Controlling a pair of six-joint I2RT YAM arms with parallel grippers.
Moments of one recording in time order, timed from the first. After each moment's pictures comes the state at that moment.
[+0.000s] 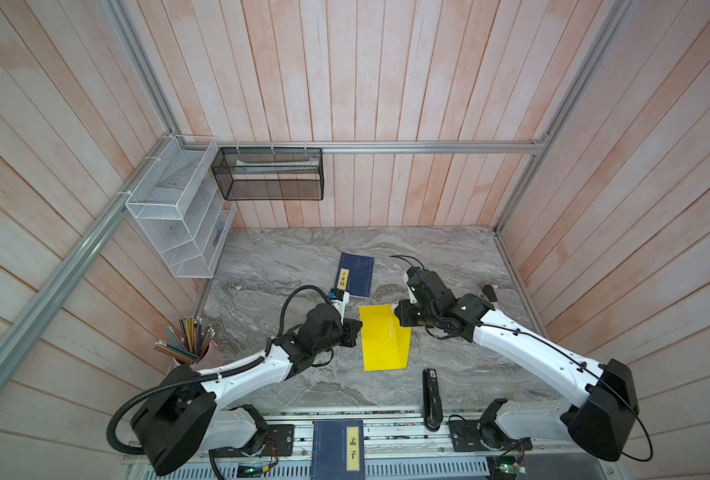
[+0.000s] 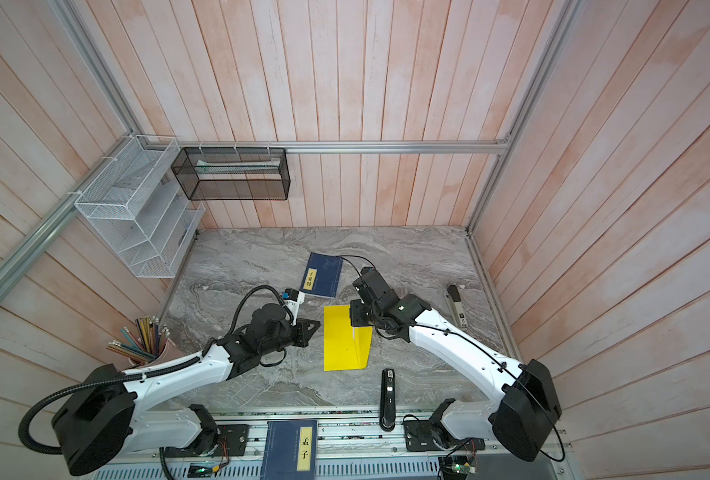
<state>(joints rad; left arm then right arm) -0.78 1.34 0.62 0.14 0.12 -0.63 0.75 1.32 1.08 -0.68 0.04 0.61</state>
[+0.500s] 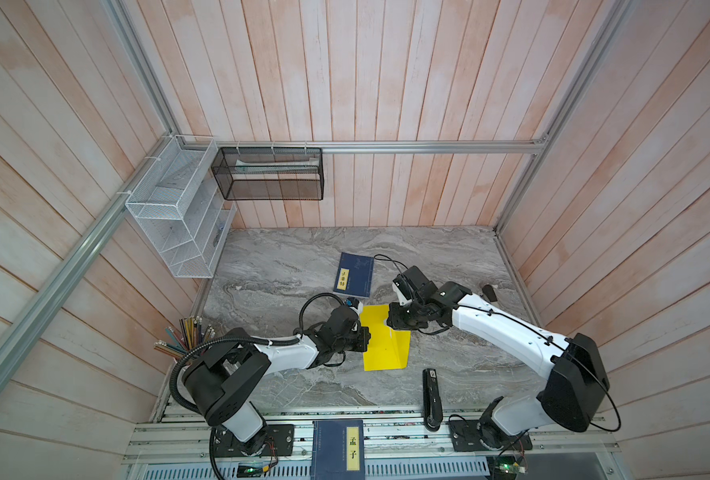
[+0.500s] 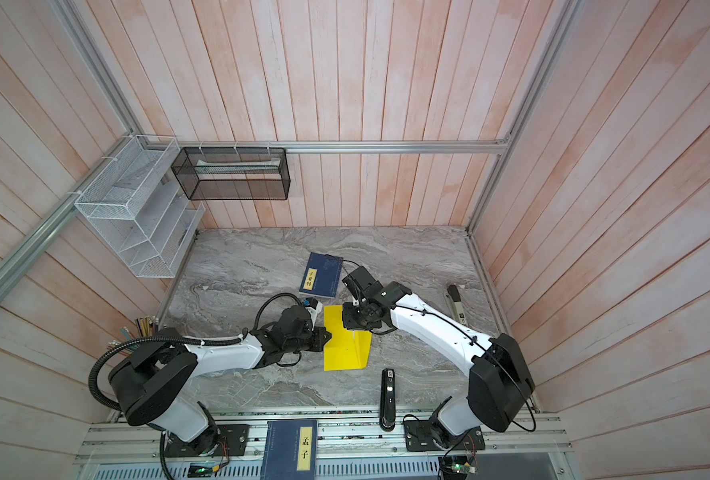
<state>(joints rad) -0.80 1.63 0.69 0.20 0.18 -0.67 0.74 1.51 1.19 -0.82 -0.10 0.65</state>
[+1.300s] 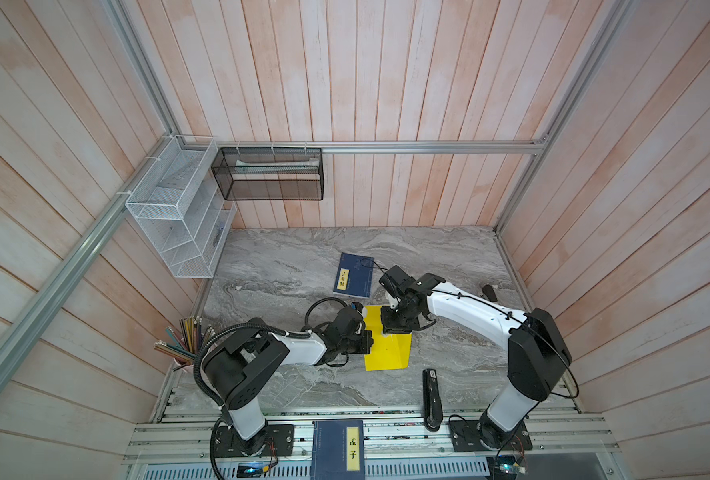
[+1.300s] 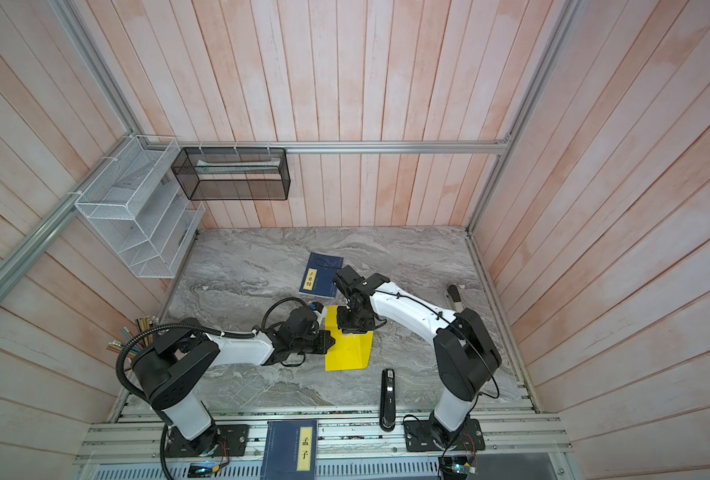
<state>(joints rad) -0.80 1.74 0.72 0.22 0.23 -0.68 0.73 1.72 1.31 -0.94 -0.16 0.65</state>
